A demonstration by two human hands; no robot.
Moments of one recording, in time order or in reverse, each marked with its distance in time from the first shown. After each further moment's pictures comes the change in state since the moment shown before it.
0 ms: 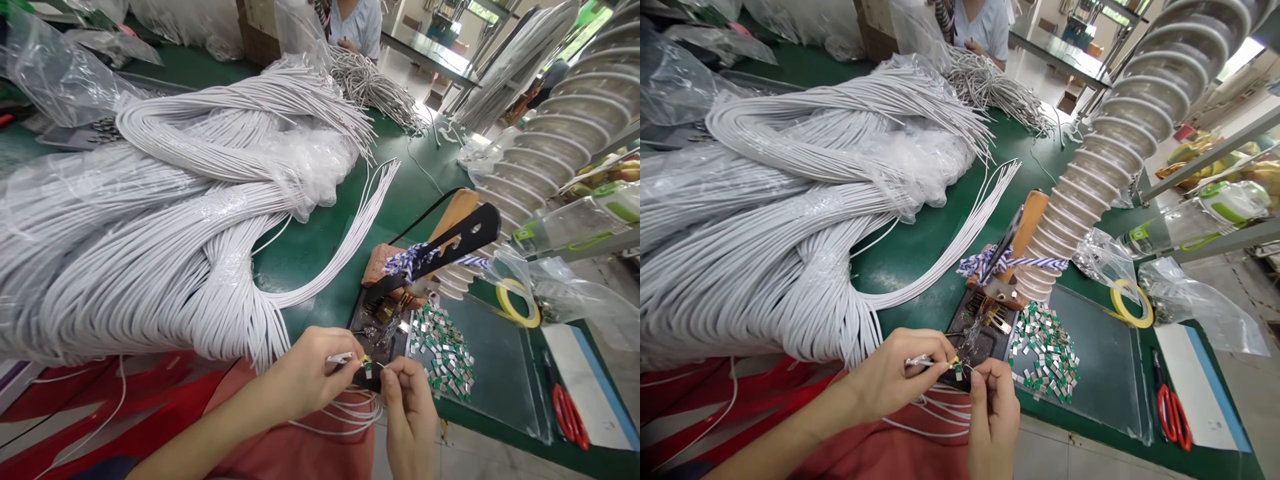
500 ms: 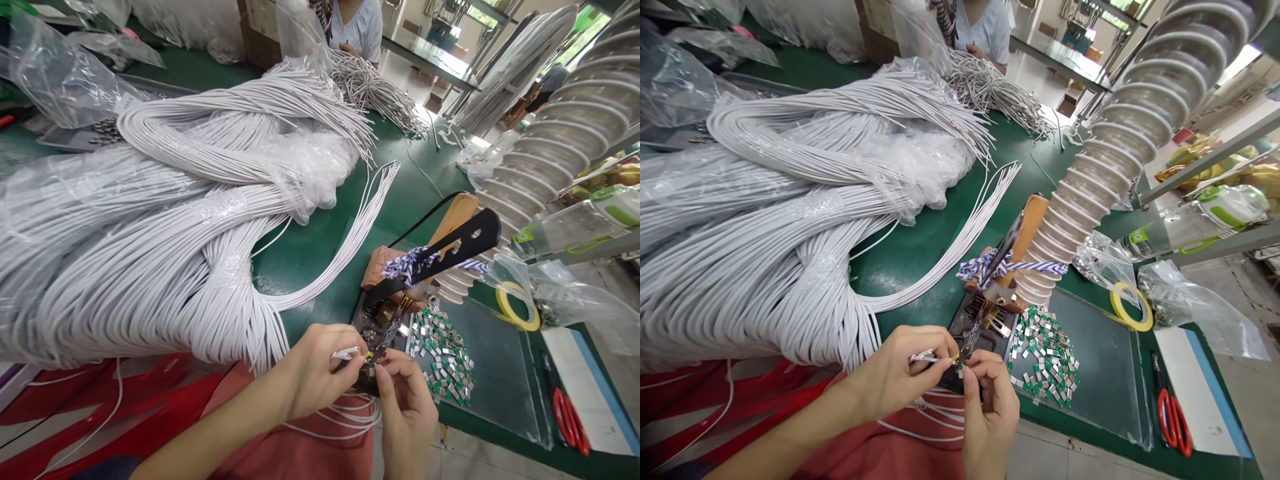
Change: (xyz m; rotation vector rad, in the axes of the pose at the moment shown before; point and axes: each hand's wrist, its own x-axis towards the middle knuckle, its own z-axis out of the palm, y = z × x) left_hand 0.008 0.007 0.000 0.100 0.044 0.021; right_hand 0.009 0.001 0.010 0.151 0.032 -0.069
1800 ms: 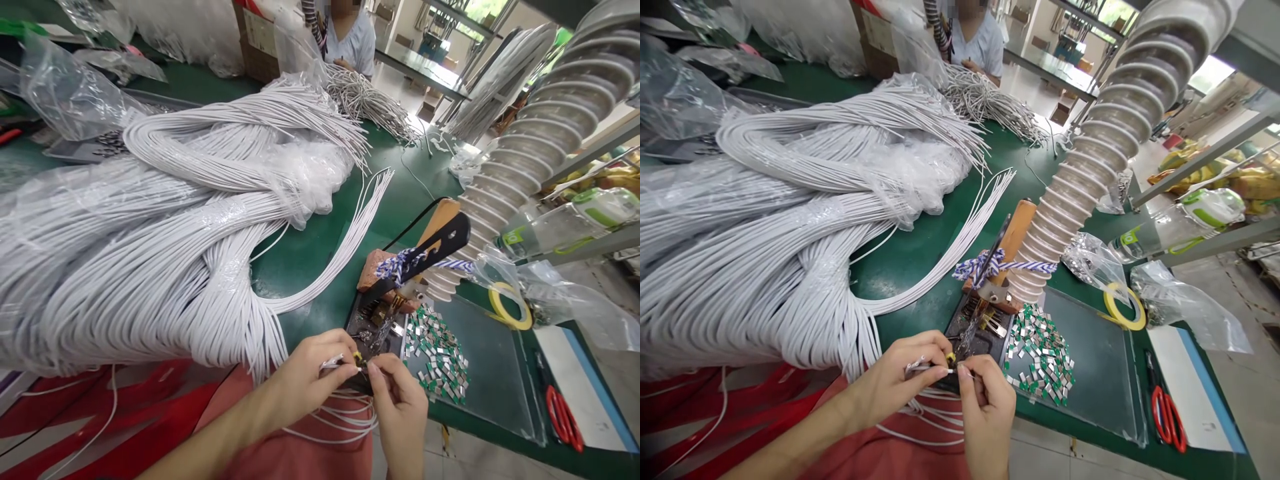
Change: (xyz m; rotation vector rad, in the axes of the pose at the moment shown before) left_hand -0.014 -0.018 0.007 -0.144 -0.032 -0.019; right_hand 0.006 -0.001 -0.008 -0.225 -0.153 -0.015
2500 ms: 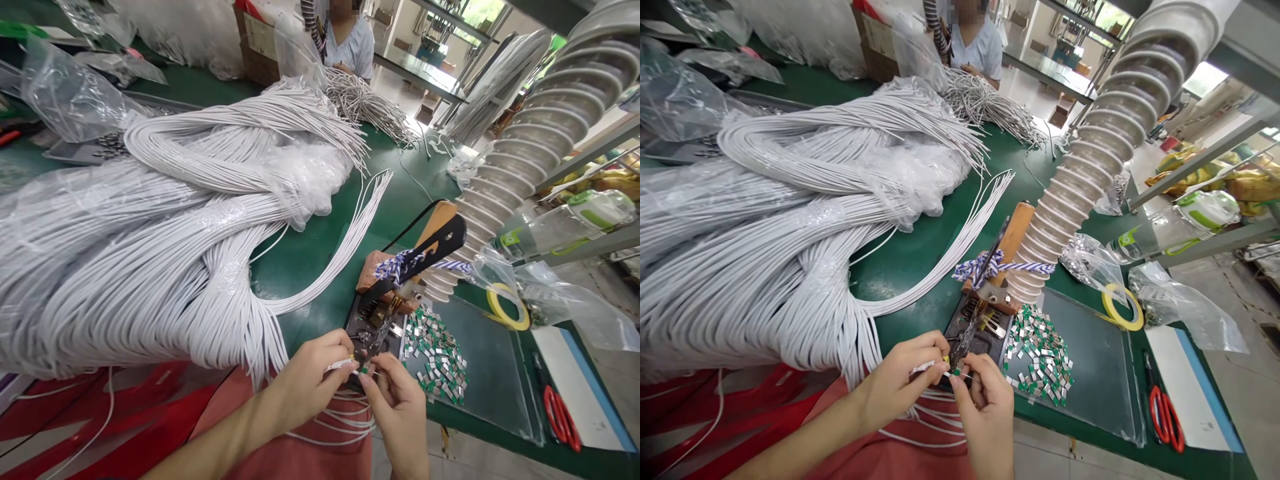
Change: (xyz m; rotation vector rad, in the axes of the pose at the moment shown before) left_hand 0.000 -0.001 0.007 0.131 0.020 0.015; right_hand 0.000 0.010 -0.005 0.142 -0.064 0.067
